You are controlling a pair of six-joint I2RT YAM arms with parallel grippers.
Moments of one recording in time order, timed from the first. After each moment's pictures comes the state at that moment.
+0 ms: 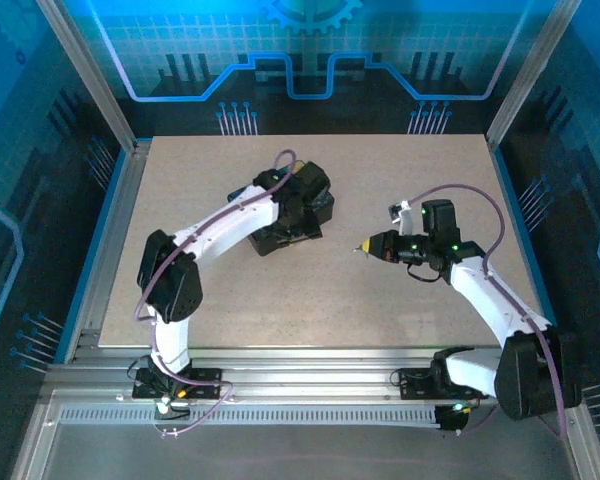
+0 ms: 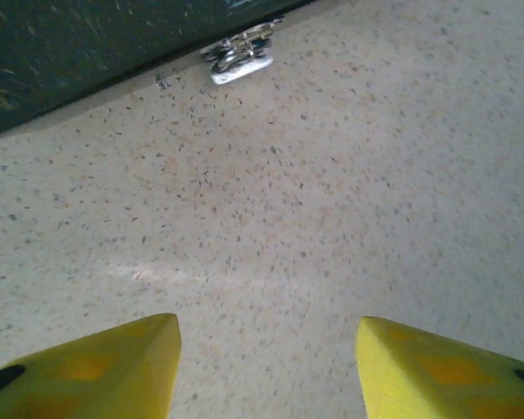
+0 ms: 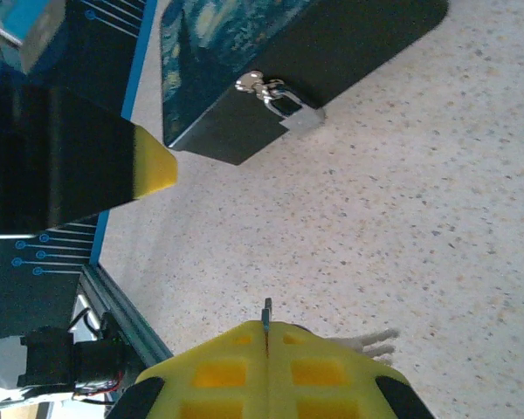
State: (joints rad) left arm -0.68 1.93 1.75 -1.14 -0.02 -0.98; right arm 0.15 1.20 0.75 -0.36 -0.74 0.42
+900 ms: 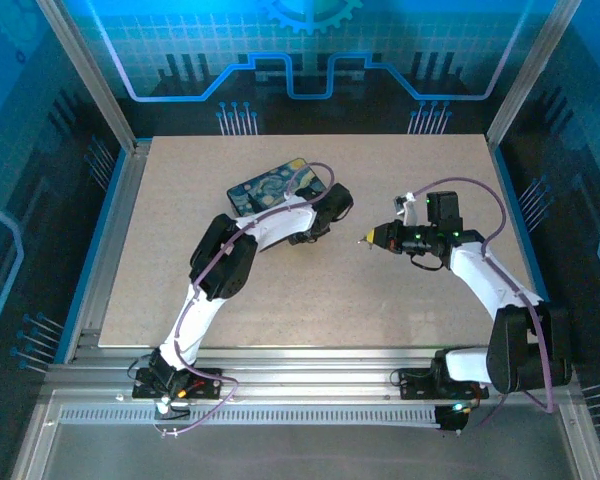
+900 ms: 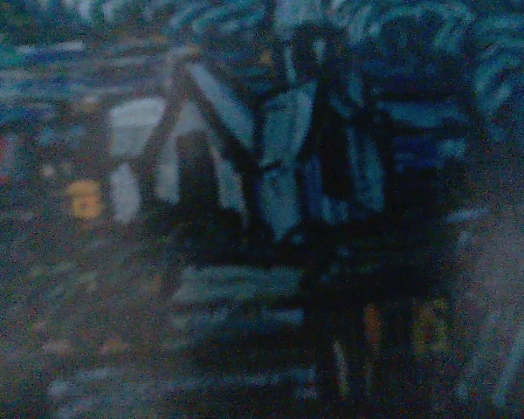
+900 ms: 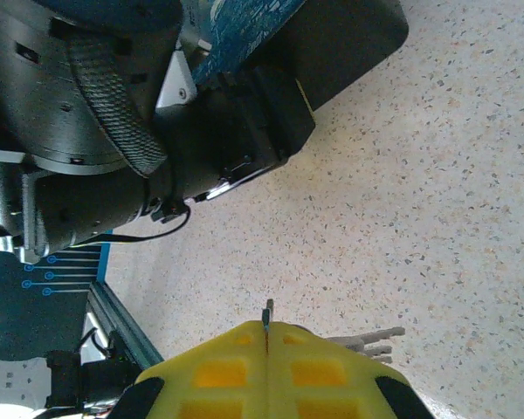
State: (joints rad) left arm -0.70 2.31 1.88 -0.97 -0.46 -1.19; right arm 0.09 1.31 0.81 -0.35 -0.80 0.40
